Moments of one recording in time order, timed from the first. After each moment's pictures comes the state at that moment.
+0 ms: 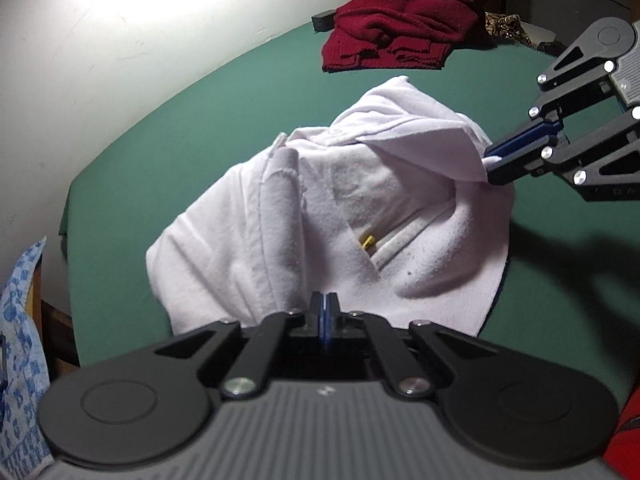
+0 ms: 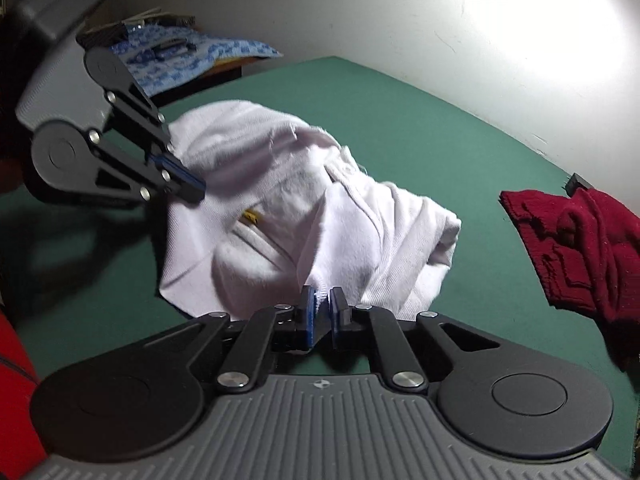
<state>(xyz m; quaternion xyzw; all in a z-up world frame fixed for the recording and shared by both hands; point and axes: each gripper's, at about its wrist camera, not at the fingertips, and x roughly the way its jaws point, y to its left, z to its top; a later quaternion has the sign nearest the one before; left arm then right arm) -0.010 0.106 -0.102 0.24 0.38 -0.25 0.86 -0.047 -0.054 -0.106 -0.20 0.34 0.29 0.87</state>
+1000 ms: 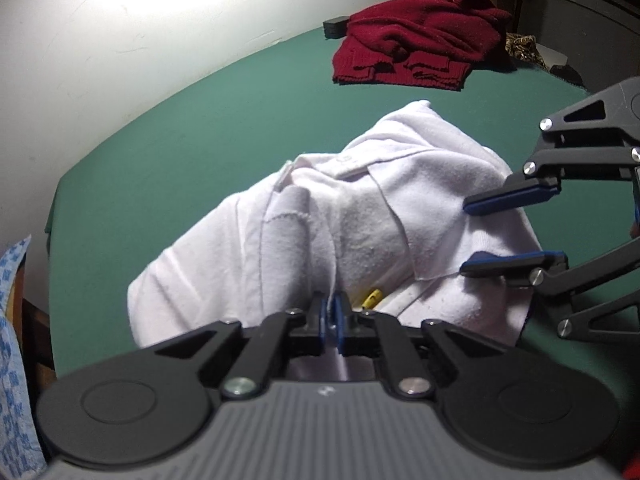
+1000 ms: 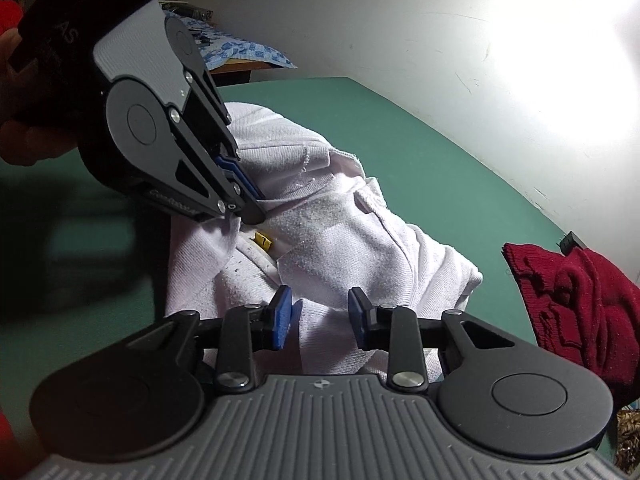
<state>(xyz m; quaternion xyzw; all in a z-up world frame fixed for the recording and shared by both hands) 0.031 0.105 -0.109 0.18 0.40 -0.25 0.87 -0.049 -0.019 -0.124 -0.26 0.28 0.29 0.88</state>
